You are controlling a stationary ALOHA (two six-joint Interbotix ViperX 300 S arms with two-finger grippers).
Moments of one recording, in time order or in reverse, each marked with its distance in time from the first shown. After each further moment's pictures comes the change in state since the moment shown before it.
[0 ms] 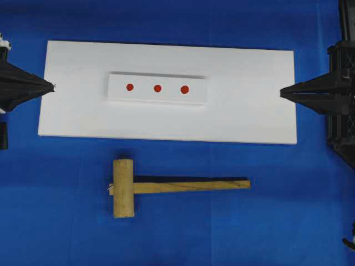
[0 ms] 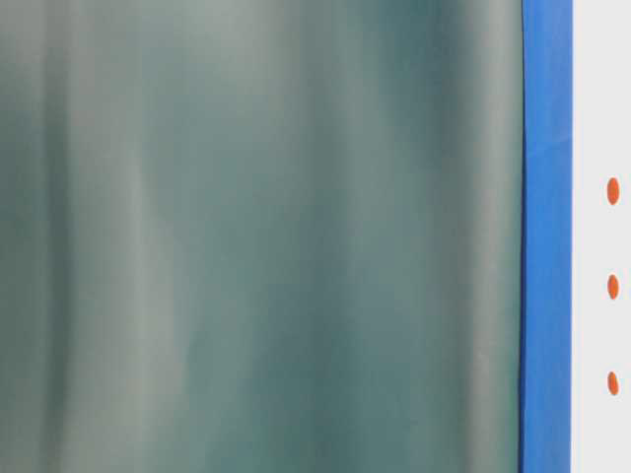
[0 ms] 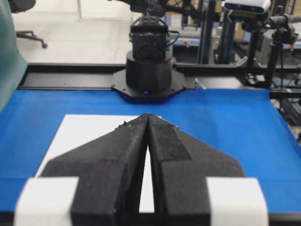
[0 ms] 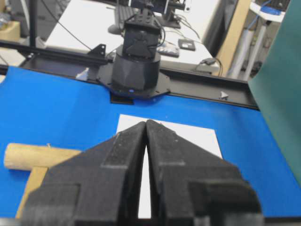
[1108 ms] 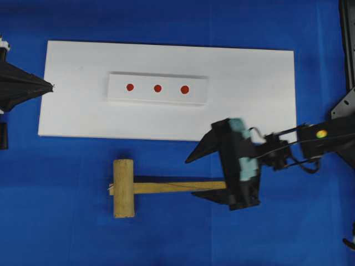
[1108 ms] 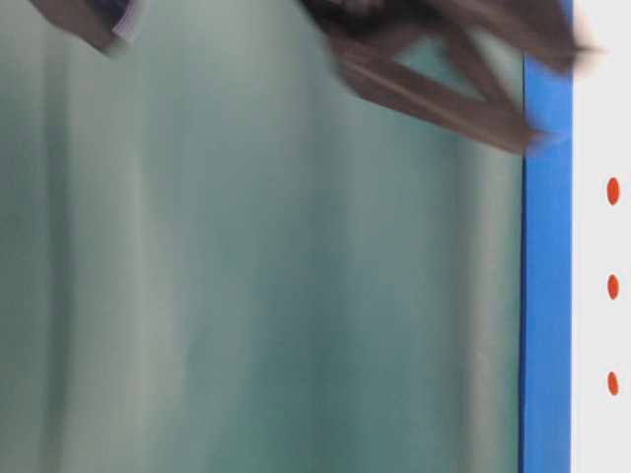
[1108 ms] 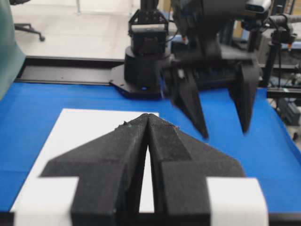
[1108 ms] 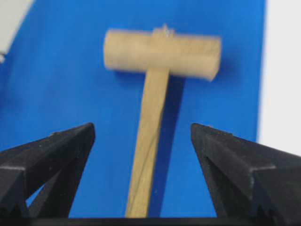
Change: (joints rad) left arm 0.000 -0.017 -0.002 -0.014 0.029 -0.015; right arm 0.261 0.871 -0.440 0.040 0.179 0.256
